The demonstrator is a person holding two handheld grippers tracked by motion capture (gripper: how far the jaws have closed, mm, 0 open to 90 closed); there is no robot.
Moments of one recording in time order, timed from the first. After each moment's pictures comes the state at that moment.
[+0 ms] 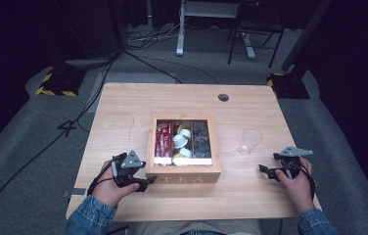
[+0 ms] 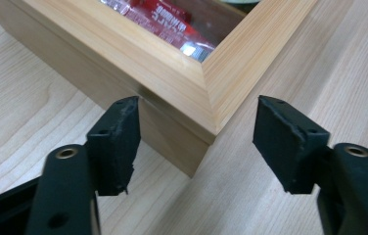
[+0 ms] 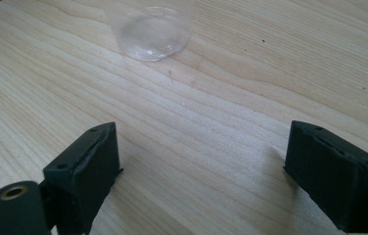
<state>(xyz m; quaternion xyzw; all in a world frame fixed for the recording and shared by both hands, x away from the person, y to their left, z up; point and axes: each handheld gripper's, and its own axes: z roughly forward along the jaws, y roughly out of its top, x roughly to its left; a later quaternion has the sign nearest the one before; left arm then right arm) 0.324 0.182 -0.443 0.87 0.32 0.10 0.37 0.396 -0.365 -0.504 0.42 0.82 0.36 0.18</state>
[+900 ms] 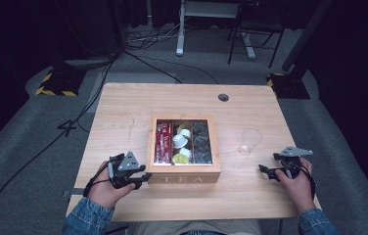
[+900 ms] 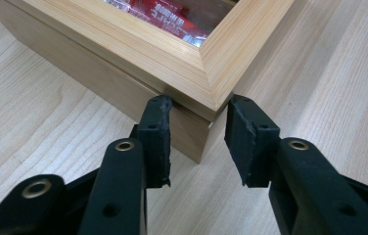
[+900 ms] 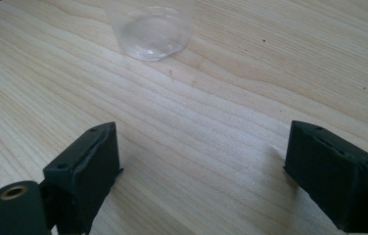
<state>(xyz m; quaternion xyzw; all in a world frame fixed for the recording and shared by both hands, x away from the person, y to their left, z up) 0.319 0.189 -0.435 0.88 0.30 0.11 0.35 0.395 -0.365 -0.504 0.42 0.82 0.36 0.18</state>
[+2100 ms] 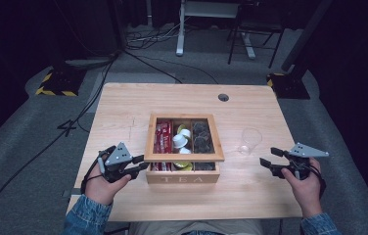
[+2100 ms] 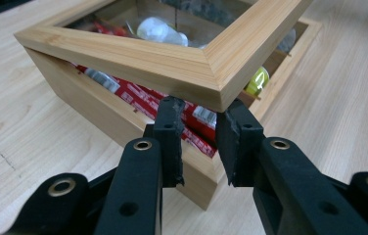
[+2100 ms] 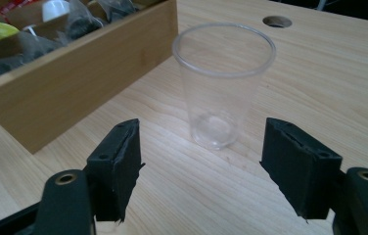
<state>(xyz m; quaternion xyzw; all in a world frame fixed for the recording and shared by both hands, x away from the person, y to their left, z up) 0.322 0.199 -0.409 0.83 0.30 0.15 0.44 0.366 -0.348 -0.443 0.37 0.78 0.46 0.20</state>
